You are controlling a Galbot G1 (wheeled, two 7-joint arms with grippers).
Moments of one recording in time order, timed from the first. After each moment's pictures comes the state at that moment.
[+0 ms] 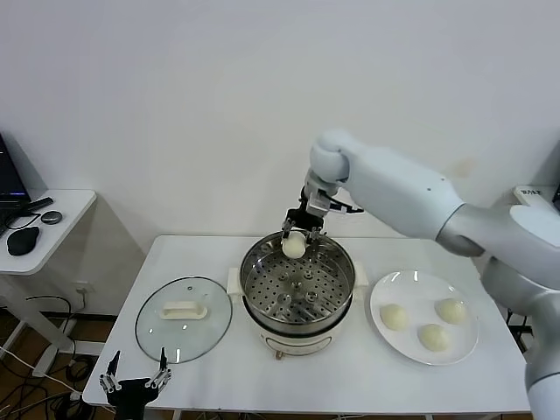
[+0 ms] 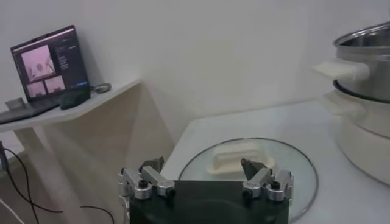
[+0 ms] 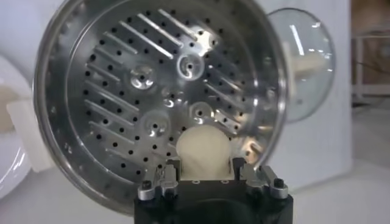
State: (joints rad) left arm 1.80 -1.53 -0.65 -2.14 0.10 0.14 -0.16; right arm 0.37 1.31 -0.95 0.93 -0.27 0.78 -1.25
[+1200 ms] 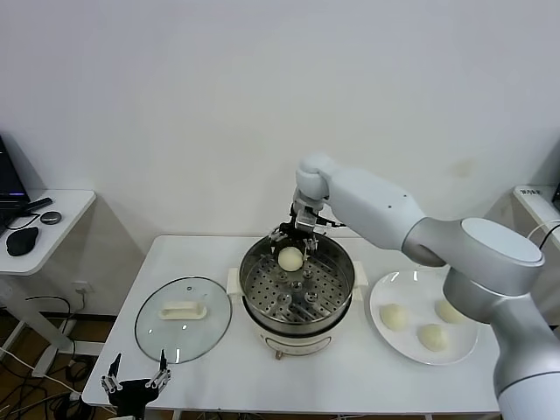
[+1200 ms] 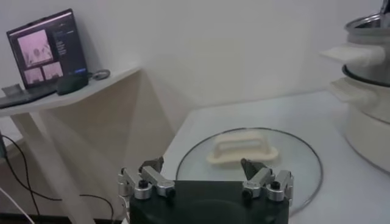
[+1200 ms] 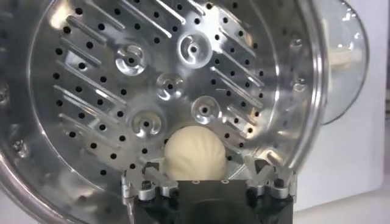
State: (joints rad) left arm 1.78 -1.52 -0.66 -2.11 0.08 0.16 -0.15; right arm 0.39 1.32 -0.92 0.86 -0.19 0.68 -1.22
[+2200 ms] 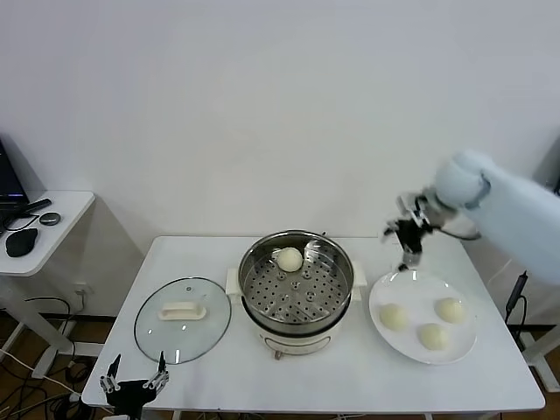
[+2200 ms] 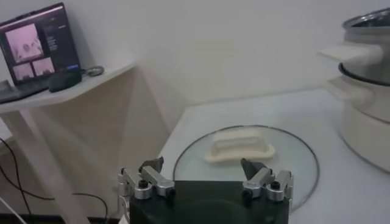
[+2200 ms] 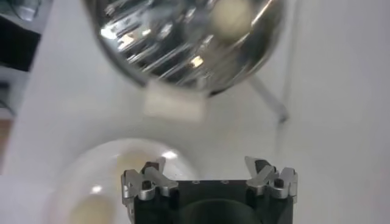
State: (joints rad) left arm 1.79 -1.50 -0.68 -2.10 0.03 0.18 -0.13; right arm 0.09 0.62 -0.71 1.42 -0.08 -0.34 -1.34
